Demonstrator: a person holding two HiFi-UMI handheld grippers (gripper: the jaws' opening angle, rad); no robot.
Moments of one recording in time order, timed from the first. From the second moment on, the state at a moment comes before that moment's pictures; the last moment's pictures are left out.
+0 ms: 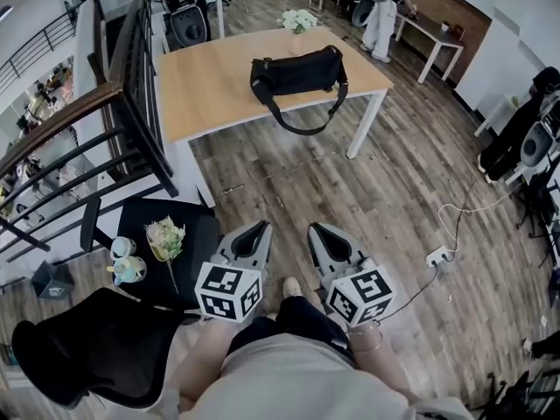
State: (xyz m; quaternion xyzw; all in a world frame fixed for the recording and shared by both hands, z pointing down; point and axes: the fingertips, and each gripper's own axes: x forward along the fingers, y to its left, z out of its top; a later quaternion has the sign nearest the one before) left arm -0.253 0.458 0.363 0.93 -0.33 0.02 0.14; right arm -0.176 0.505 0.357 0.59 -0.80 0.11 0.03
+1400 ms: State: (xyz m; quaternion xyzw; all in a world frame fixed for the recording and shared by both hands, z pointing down) left arm -0.122 0.196 0.387 0.90 -0.40 0.07 0.16; right arm -0.021 0.235 0.385 0.54 -0.82 0.16 0.05
